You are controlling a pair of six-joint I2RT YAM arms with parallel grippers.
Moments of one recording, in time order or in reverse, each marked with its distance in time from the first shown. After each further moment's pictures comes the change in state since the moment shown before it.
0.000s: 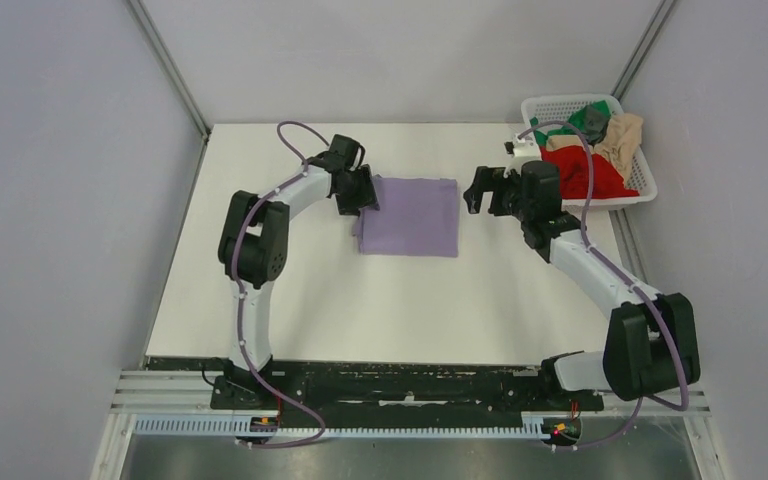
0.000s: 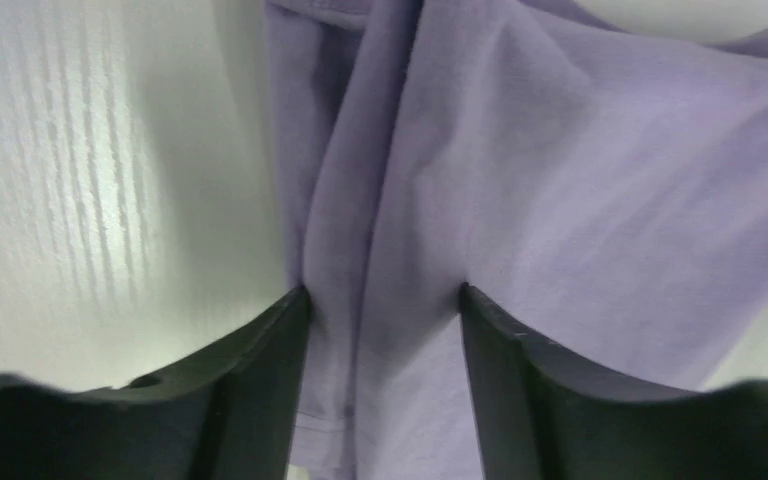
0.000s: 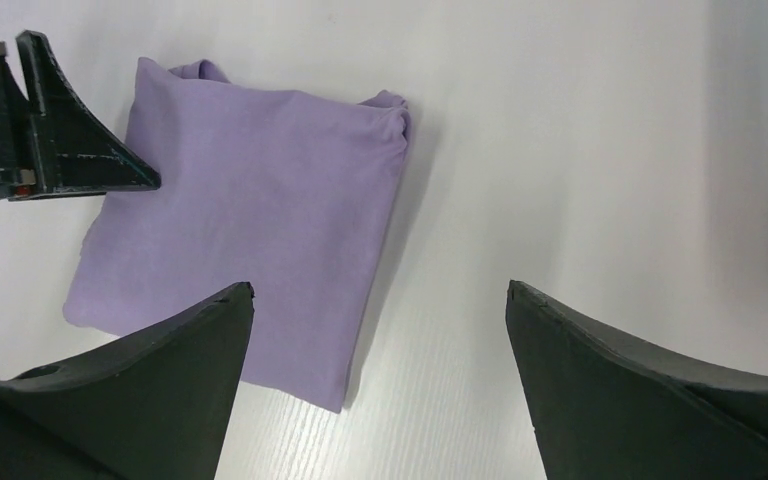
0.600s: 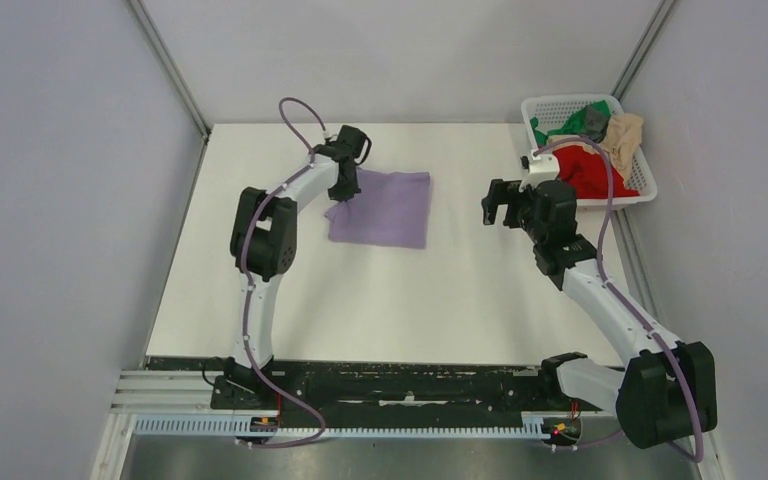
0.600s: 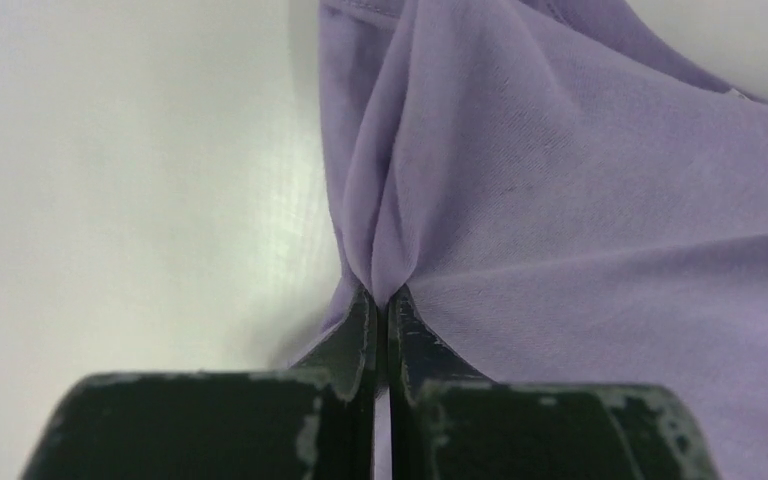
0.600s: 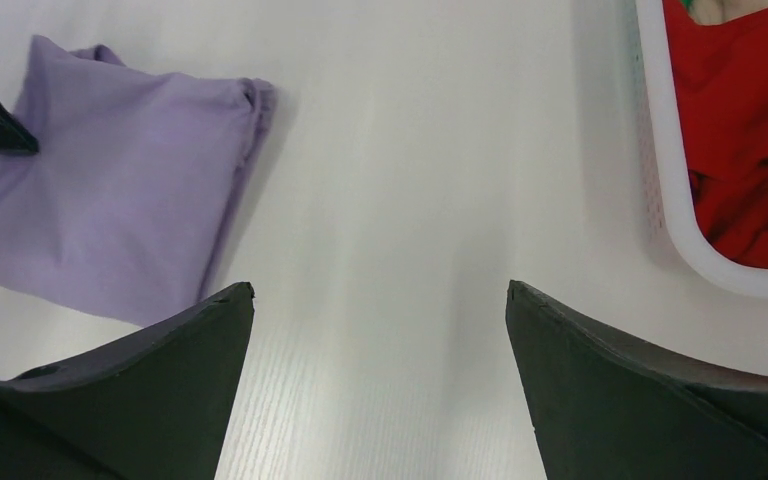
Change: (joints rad) left arm -0.027 0.106 0.188 -0.164 -0.405 0.097; right arm -0.004 -0.251 -0.155 0.007 0.138 -0.068
